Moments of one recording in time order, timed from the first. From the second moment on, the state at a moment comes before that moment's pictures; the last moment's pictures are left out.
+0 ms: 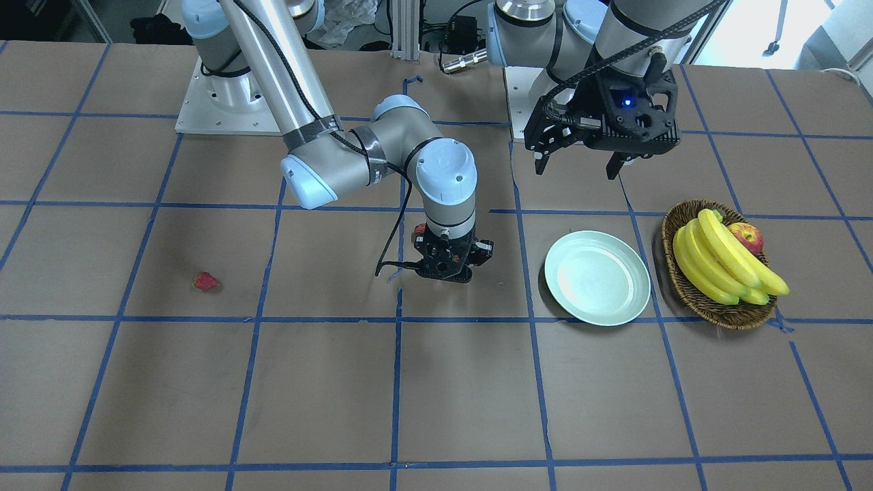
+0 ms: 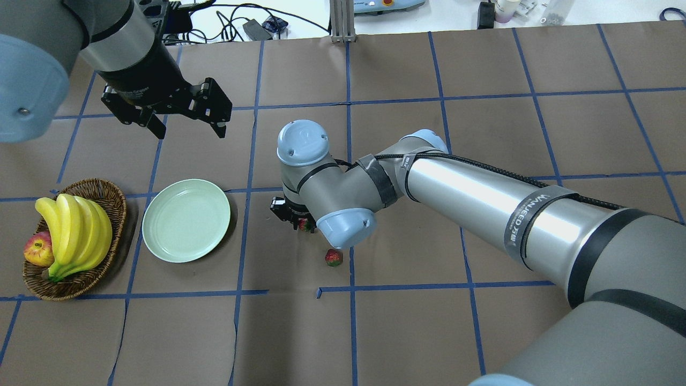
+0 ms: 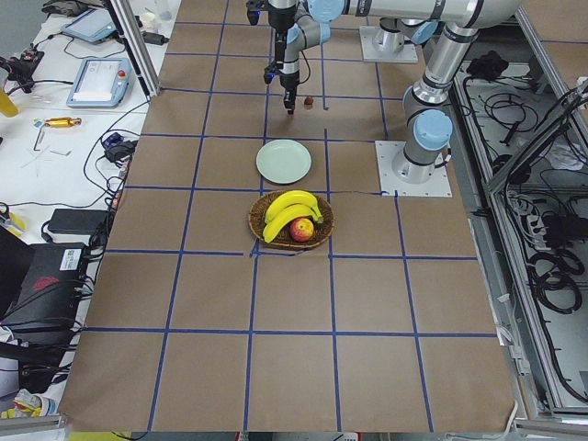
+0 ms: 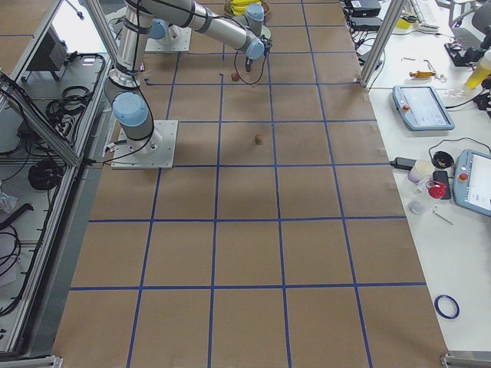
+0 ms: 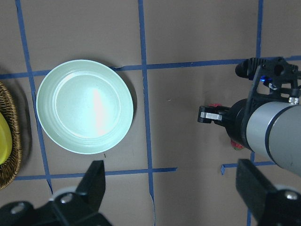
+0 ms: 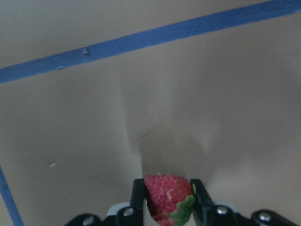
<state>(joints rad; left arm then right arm) -1.60 -1.55 -1.58 -1.56 1.55 0.00 2.12 -1.02 1.71 -2.28 -1.42 0.75</state>
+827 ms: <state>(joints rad) -1.60 -1.55 -1.58 -1.56 1.56 0.00 1.94 -1.19 1.83 -2.25 -1.52 0.43</state>
